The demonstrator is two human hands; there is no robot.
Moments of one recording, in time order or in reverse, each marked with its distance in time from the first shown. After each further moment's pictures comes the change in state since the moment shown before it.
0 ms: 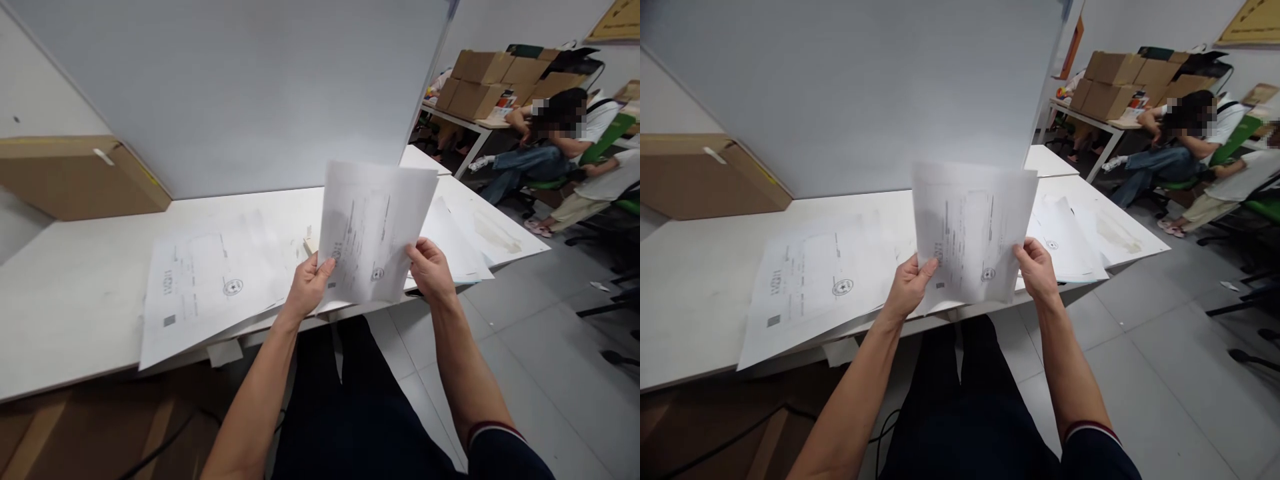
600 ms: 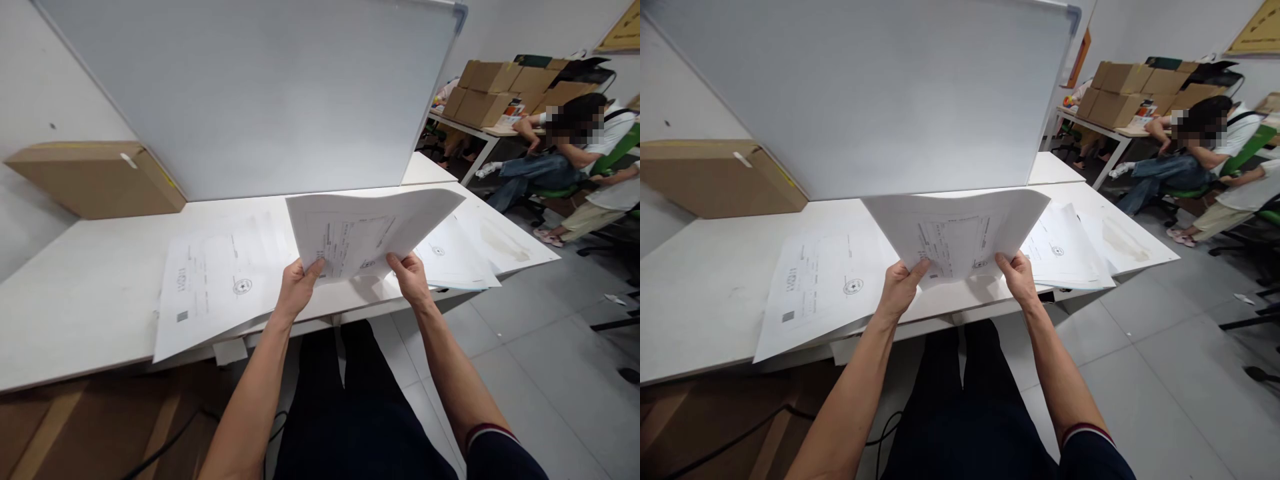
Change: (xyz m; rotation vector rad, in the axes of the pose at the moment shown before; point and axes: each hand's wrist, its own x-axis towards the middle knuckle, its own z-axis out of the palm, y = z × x) left_hand 0.001 -0.013 -0.028 0.015 0.167 0.056; right_hand 0.003 0.029 0.036 0.074 -0.085 -0.110
